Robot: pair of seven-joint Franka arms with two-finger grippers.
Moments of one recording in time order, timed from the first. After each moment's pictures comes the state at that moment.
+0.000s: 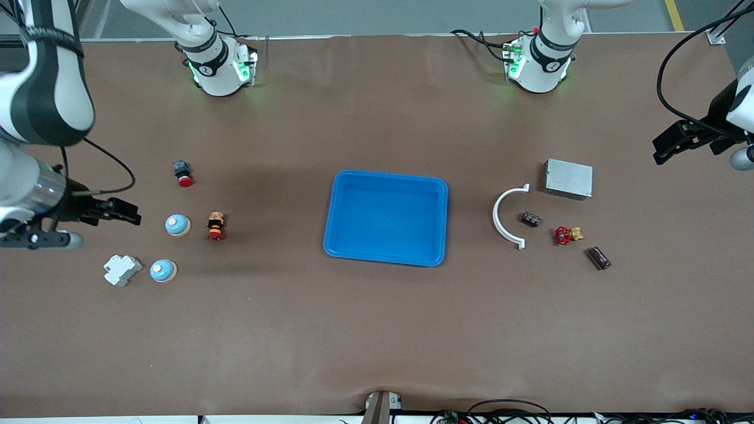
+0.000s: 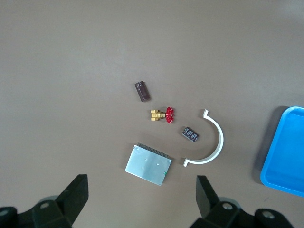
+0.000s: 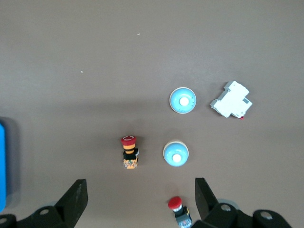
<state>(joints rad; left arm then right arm) -0.04 -0.02 -0.03 -1.56 0.10 1.57 -0.21 0.00 0.14 -0.05 -1.71 0.05 1.83 -0.05</state>
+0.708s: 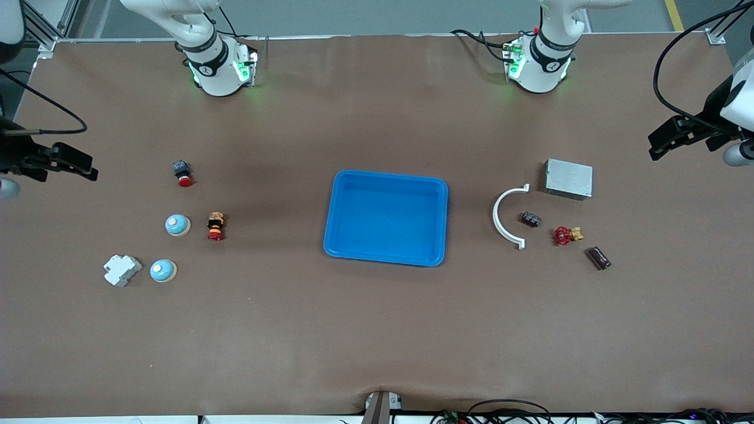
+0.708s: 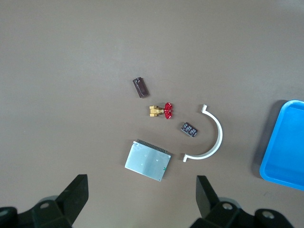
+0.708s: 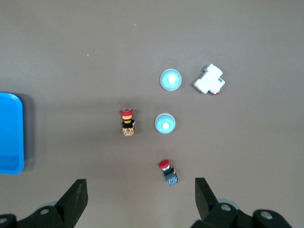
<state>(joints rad) -0.05 -0.02 -0.04 -1.56 0.09 1.55 -0.20 0.00 0.08 -0.05 -1.49 0.02 1.51 -0.05</state>
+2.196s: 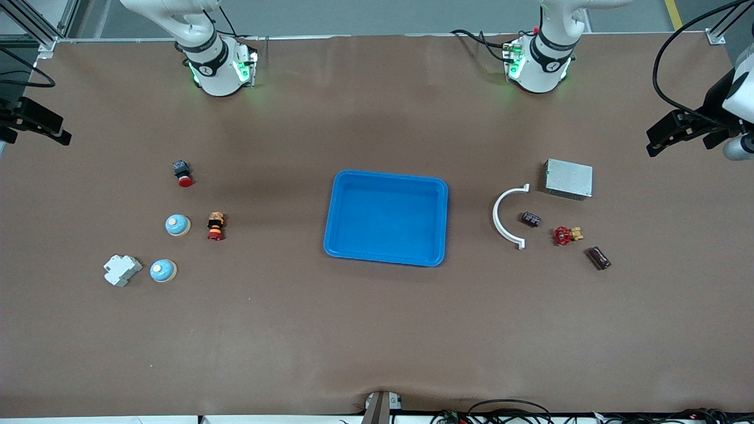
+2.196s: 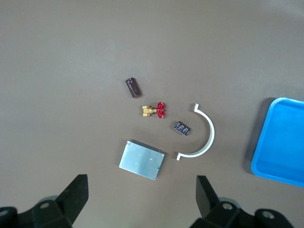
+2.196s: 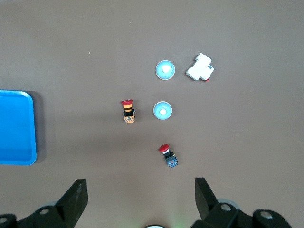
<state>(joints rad) -0.05 -0.03 -0.04 -1.55 0.06 1.54 -0.19 0.00 -0.01 -0.06 -1.46 0.02 1.41 0.00</state>
